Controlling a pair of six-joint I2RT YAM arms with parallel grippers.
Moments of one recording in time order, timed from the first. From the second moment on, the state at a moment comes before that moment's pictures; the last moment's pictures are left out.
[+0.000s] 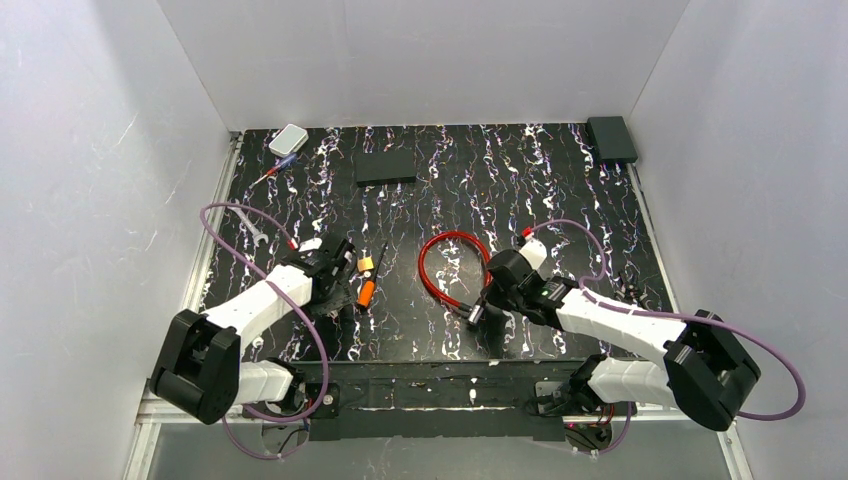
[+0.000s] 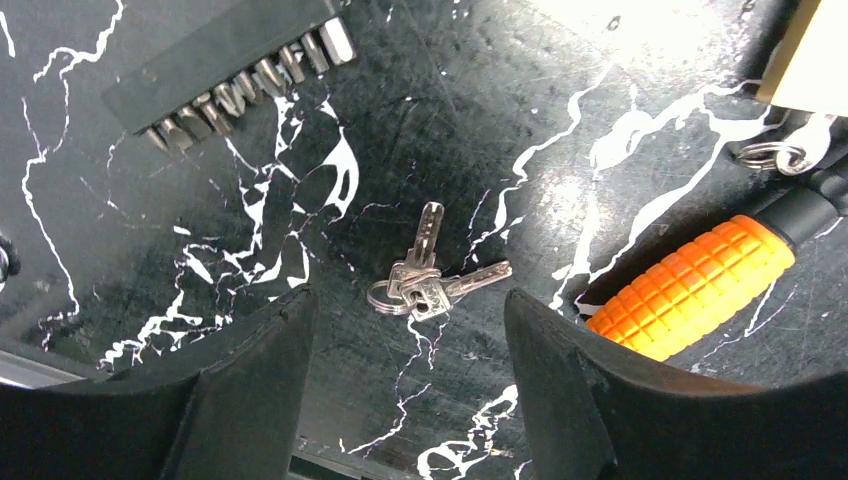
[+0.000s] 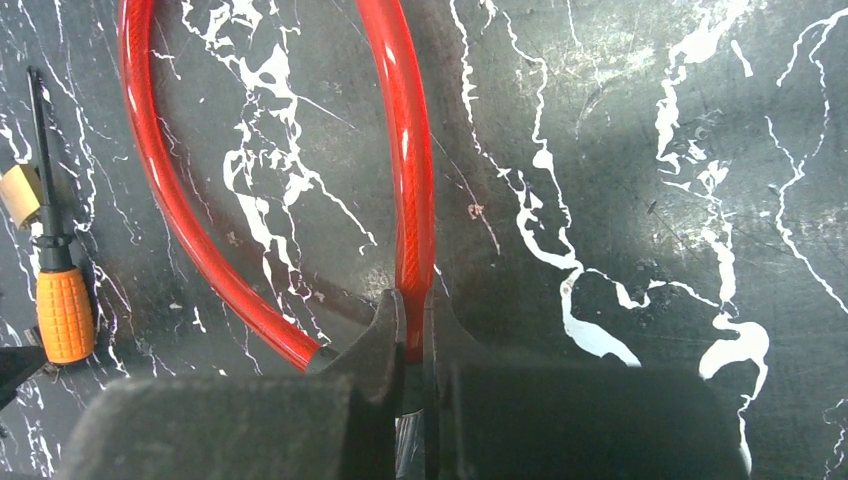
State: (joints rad) left arm -0.46 1.28 0.69 -0.80 -0.34 -0.85; right arm 0.83 1.19 0.57 -0.29 0.34 1.06
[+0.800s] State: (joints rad) left arm -0.41 1.31 0.66 -0.69 -0.35 -0.76; right arm 0.83 1.18 0.56 -0.28 0.30 1.04
